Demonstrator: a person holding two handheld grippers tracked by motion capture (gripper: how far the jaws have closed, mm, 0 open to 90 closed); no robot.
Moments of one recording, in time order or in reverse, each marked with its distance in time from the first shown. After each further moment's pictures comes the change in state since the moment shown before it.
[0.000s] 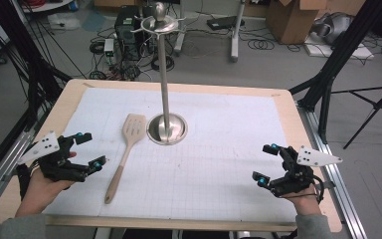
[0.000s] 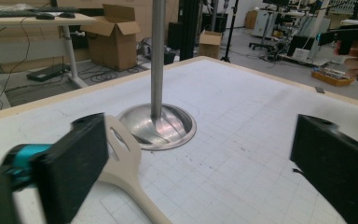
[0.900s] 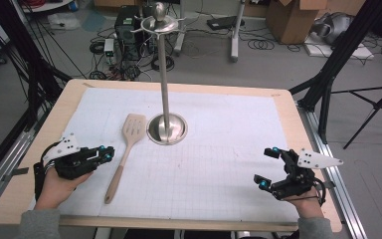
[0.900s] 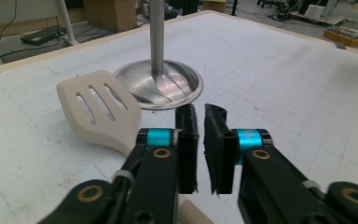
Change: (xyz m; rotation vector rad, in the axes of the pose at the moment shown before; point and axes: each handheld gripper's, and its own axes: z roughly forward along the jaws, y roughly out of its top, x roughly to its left) left arm 0.003 -0.022 0.026 0.169 0.010 0.019; right arm 0.001 -0.006 -0.005 0.027 -0.006 0.006
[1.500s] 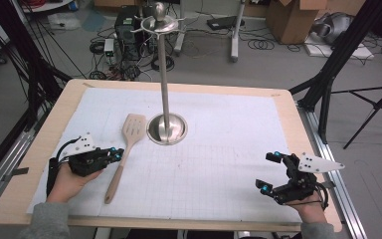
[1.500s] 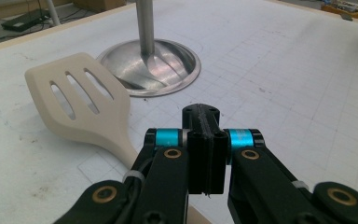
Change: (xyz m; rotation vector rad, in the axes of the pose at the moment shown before) left arm 0.004 -0.006 0.032 0.078 -0.036 0.028; right arm 0.006 -0.006 -0.007 0.042 -0.012 0.014
